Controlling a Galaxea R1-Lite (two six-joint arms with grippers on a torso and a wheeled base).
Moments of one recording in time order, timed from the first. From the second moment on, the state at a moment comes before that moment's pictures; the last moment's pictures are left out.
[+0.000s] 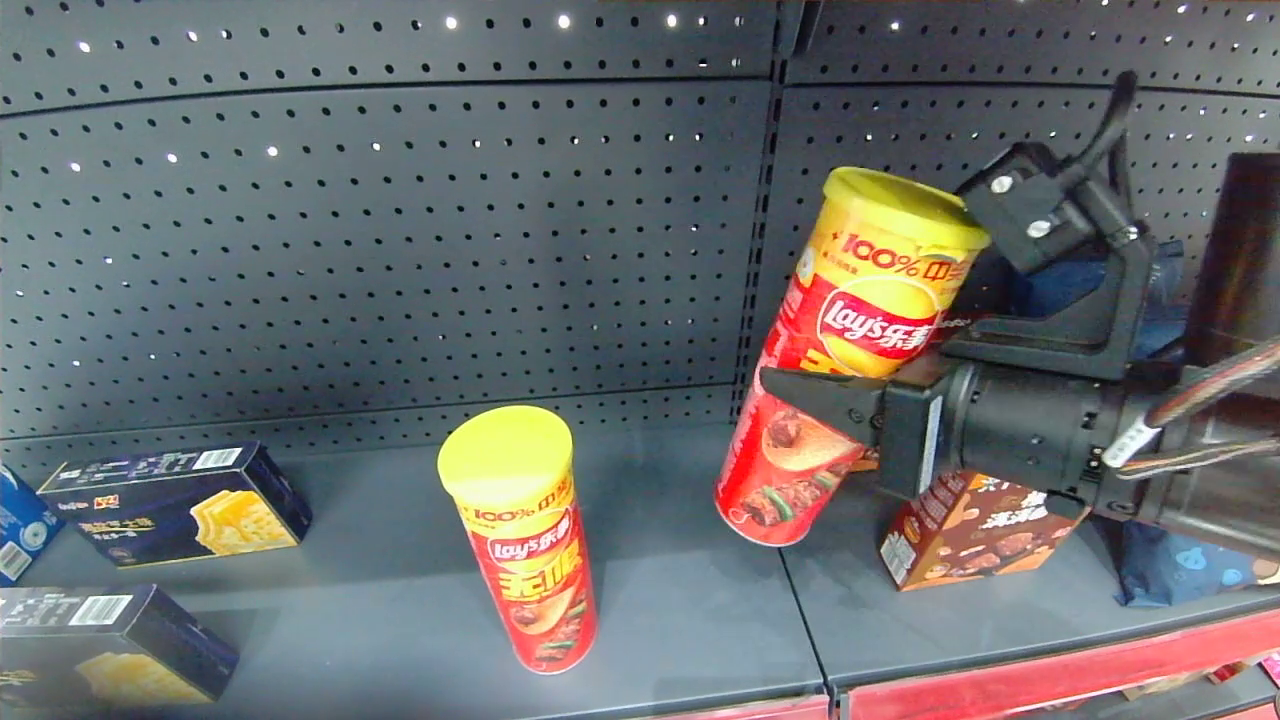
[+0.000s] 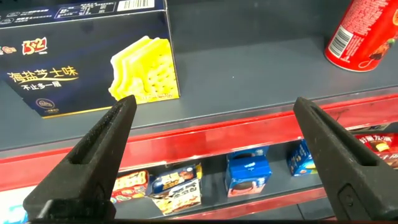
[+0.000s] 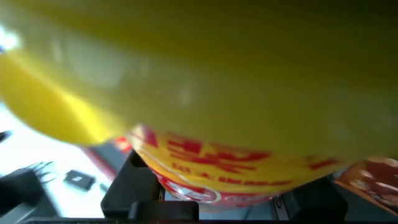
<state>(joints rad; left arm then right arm) -0.12 0.09 0.00 0.00 0.06 0.00 0.84 1.47 -0.99 -0.35 -0.08 0.04</state>
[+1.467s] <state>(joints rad) -0.12 0.09 0.00 0.00 0.06 0.00 0.71 1.88 -1.22 -0.55 0.01 -0.03</state>
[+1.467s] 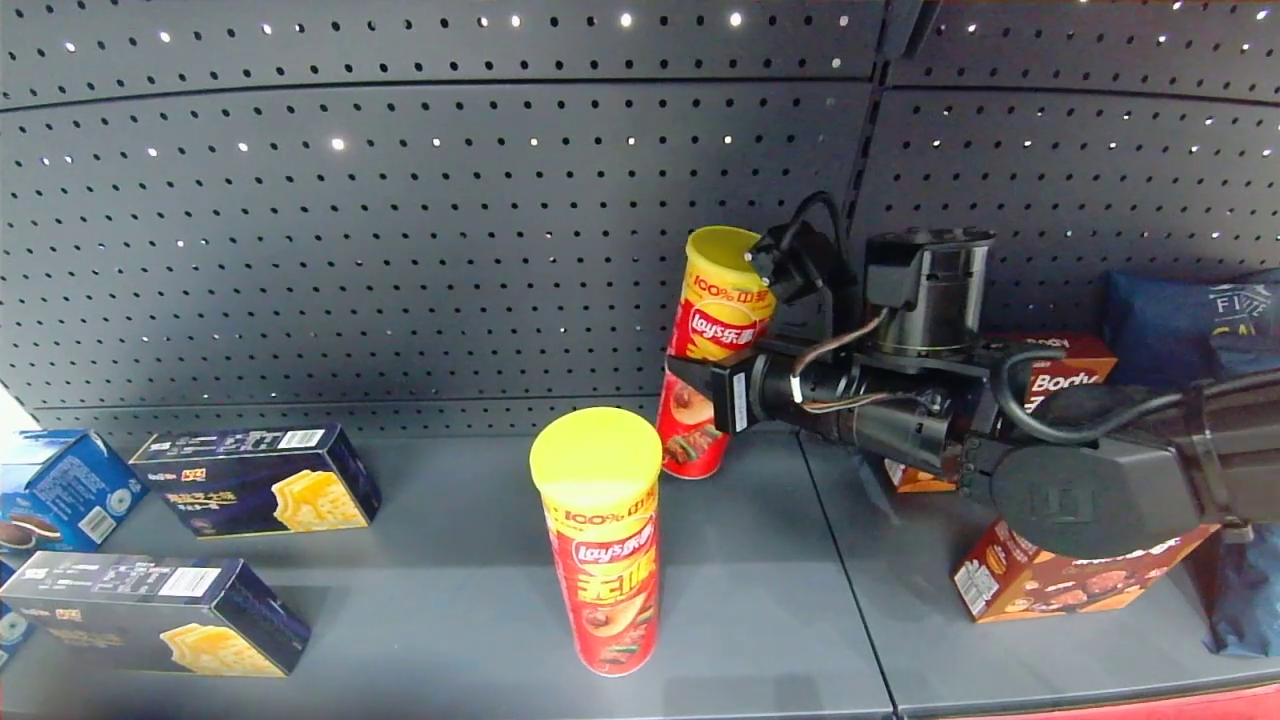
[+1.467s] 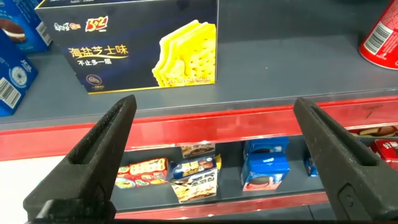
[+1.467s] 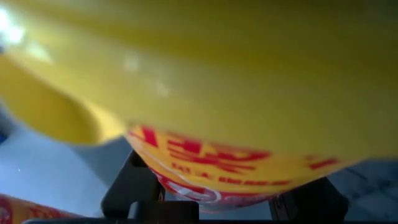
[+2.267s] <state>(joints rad) -0.12 0.09 0.00 0.00 0.06 0.00 0.71 2.00 -1.38 -0.46 0.12 -0.10</state>
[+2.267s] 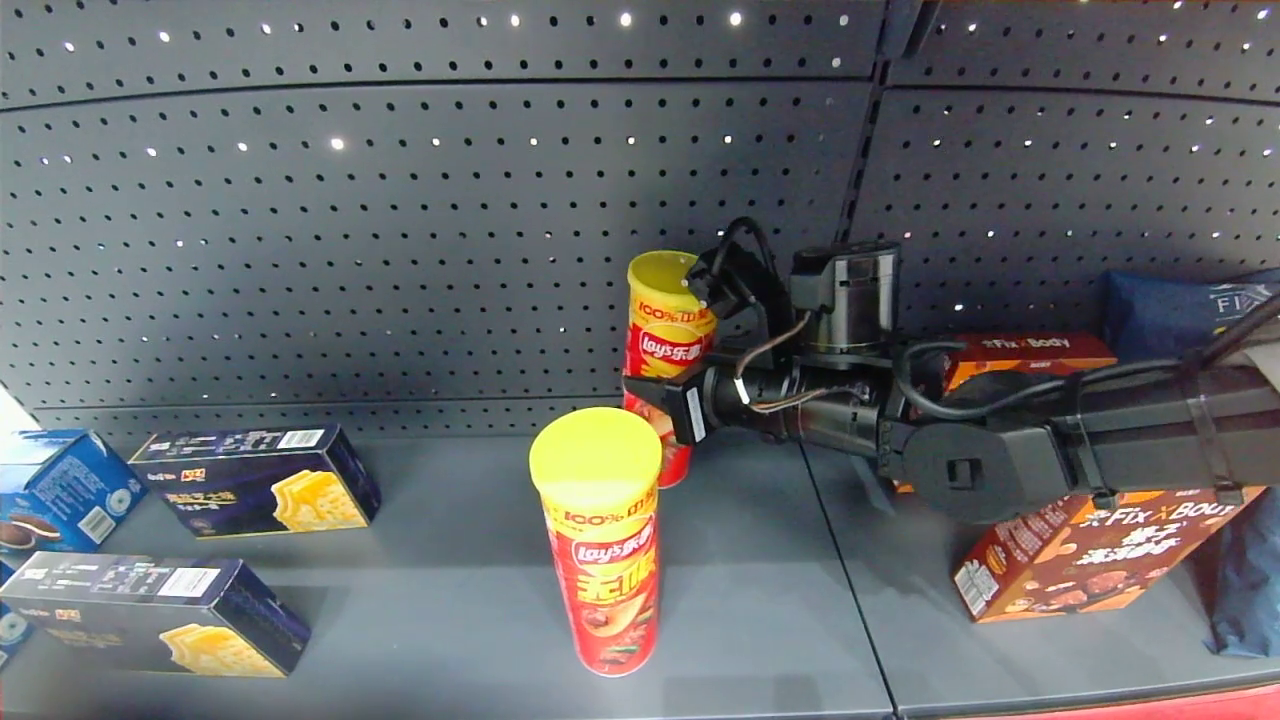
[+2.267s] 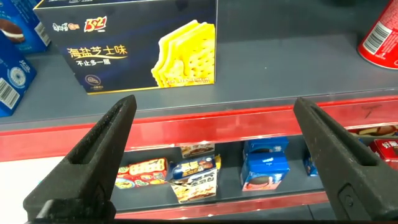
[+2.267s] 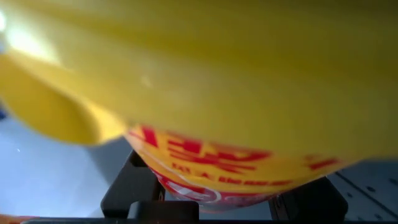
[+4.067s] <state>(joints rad) -0.12 0.09 0.00 0.00 0.06 0.00 0.72 2.08 -1.40 -0.47 0.12 -0.17</state>
